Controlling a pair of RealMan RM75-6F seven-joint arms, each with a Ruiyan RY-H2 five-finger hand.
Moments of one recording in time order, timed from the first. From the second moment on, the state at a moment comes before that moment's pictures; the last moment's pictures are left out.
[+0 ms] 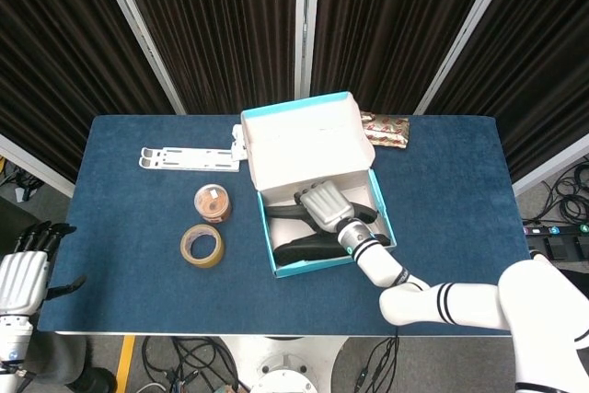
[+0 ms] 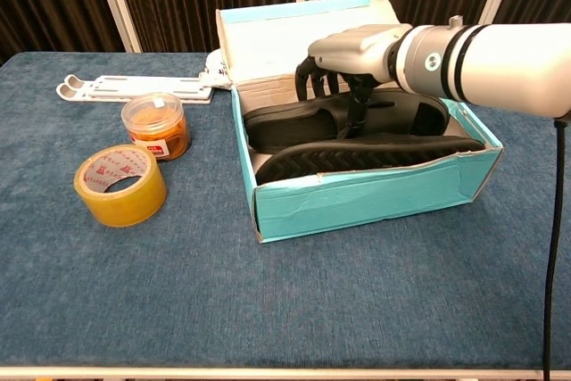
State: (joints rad) left arm -0.08 -1.20 -0.04 -1.53 1.49 1.48 -0.05; right arm 1.16 -1.56 0.06 -1.50 -0.70 0.85 -0.59
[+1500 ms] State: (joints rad) left arm -0.09 -1.18 -0.05 -1.54 1.49 1.48 -0.05; right arm 0.90 -1.38 0.36 -1.56 -0.94 0.85 0.09
